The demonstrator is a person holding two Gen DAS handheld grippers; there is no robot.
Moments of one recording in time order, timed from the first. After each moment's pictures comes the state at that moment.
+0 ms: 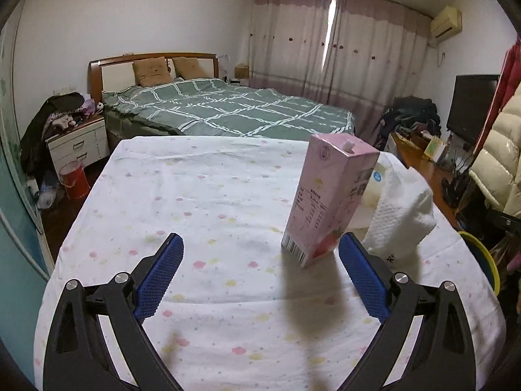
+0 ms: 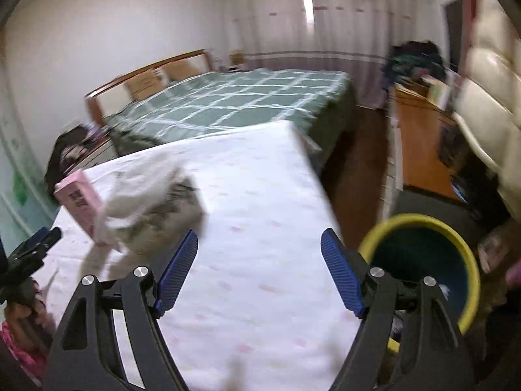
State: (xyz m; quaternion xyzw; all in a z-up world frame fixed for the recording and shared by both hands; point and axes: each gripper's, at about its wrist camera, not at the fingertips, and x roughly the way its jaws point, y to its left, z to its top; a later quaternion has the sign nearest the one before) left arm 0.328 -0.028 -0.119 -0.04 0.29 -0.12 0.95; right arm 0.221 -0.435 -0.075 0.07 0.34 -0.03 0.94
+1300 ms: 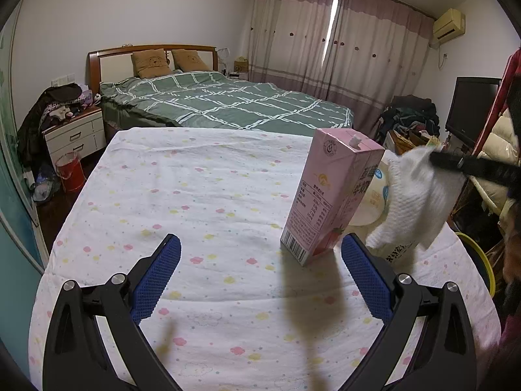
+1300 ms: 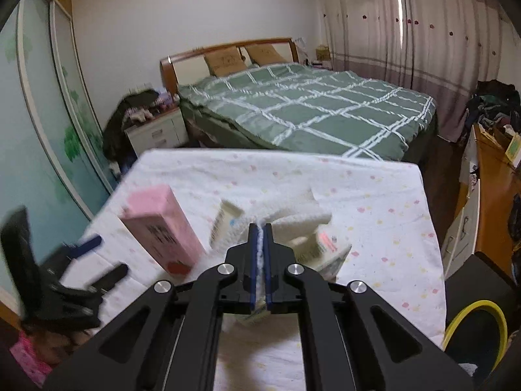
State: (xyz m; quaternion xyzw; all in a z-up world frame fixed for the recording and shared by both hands) left arm 0.333 -0.045 -0.128 -0.05 0.31 -0.12 0.94; right arm 0.304 -0.327 -0.047 0.01 0.34 0.13 0.93
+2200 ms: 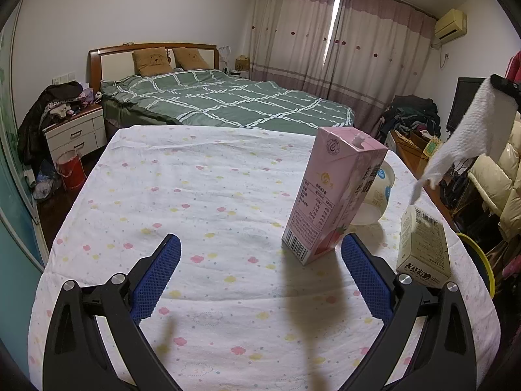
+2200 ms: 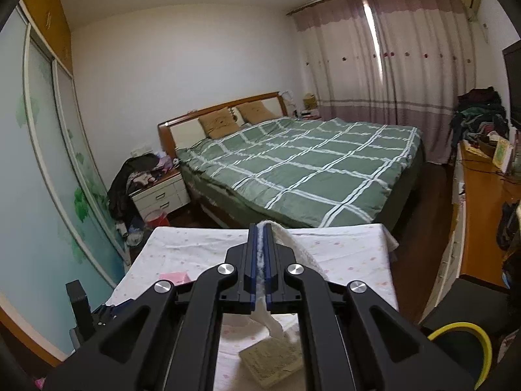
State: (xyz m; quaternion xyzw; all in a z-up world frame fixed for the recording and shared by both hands) left arm 0.334 -0.044 -0.131 -0.05 0.31 -0.12 0.94; right arm 0.262 -0.395 0.064 0.06 0.23 0.11 0.97
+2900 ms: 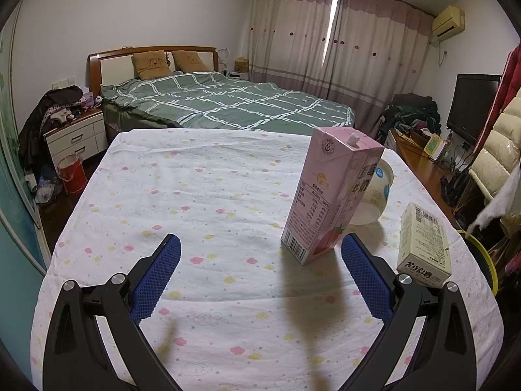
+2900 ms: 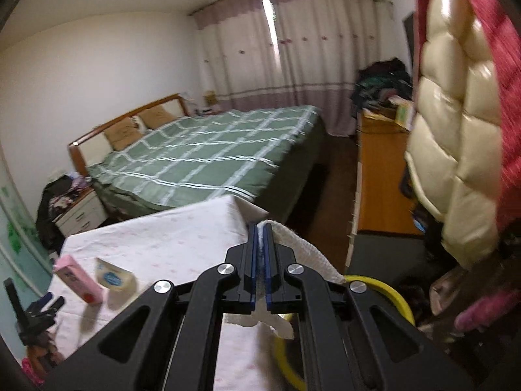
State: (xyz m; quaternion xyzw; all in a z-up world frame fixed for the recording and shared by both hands) left arm 0.330 -0.048 -0.128 -0.04 0.30 -0.12 0.94; right arm 0.185 -0.571 0.023 0.11 0.26 -0.11 0.95
